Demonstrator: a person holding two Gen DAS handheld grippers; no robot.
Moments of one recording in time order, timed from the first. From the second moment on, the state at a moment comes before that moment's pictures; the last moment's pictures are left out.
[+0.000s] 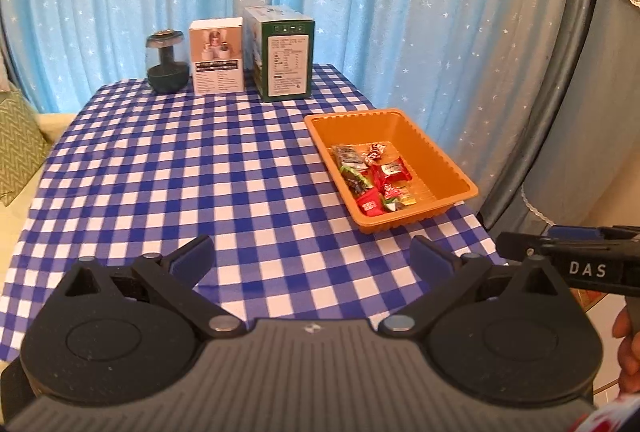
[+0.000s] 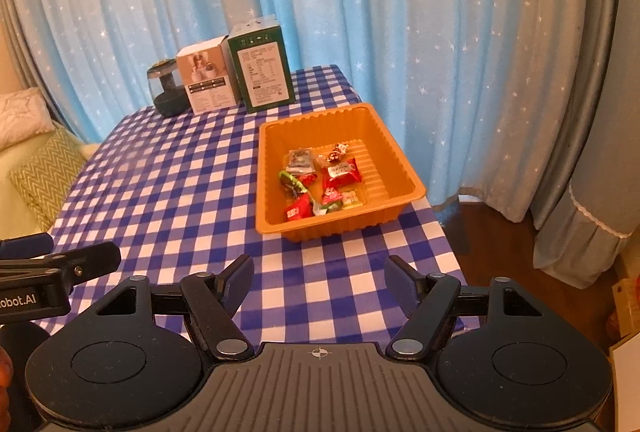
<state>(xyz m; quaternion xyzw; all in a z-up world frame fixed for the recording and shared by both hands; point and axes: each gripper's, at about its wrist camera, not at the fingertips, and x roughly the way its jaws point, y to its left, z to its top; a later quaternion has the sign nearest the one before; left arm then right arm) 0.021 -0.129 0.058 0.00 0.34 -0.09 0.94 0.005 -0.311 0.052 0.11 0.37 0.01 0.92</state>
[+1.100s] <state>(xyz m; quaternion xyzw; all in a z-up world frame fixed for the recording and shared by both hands) -0.032 -0.108 0.075 0.01 0.31 -0.07 0.95 -0.050 -0.275 0.073 0.08 0.34 0.03 0.94</state>
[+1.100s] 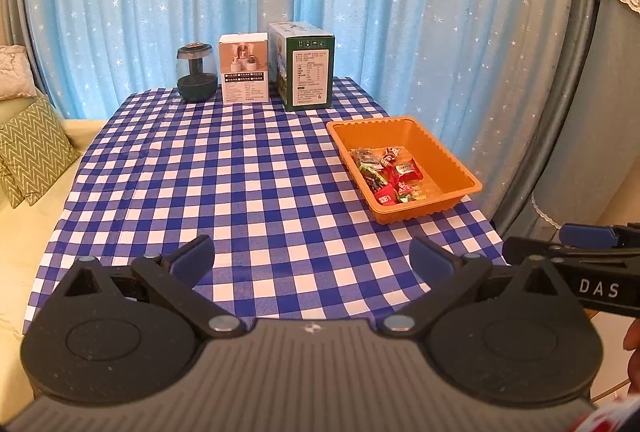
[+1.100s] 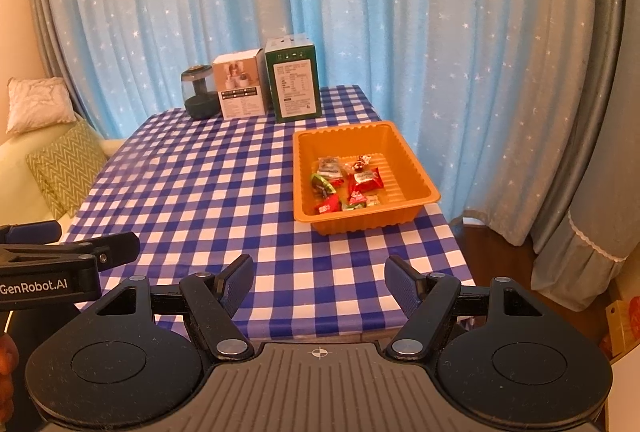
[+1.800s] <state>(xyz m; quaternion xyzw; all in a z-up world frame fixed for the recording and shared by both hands) -0.032 -0.112 0.071 0.01 0.32 -0.08 0.95 -0.052 -0.276 0.071 0.08 0.33 0.03 0.94</state>
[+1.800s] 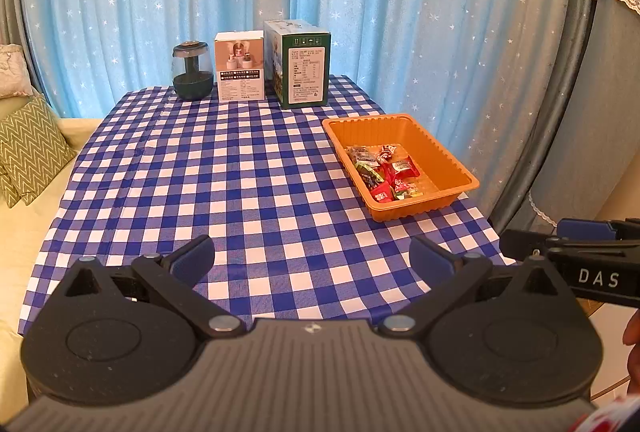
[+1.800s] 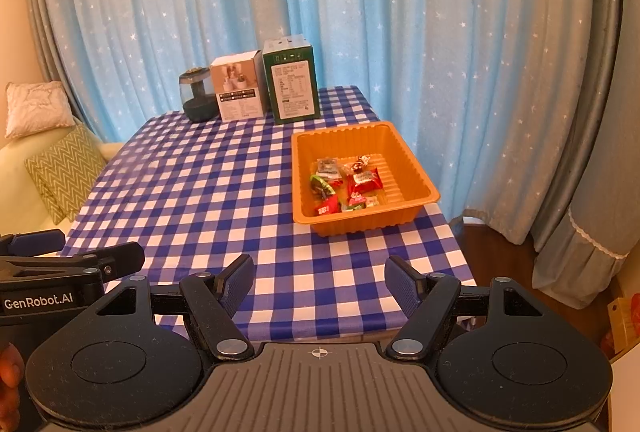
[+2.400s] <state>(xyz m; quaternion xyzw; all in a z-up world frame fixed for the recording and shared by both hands) -0.031 -0.110 0.069 0.01 0.32 -0.08 0.95 -0.051 -0.276 0.071 0.08 0.33 0.03 0.94</state>
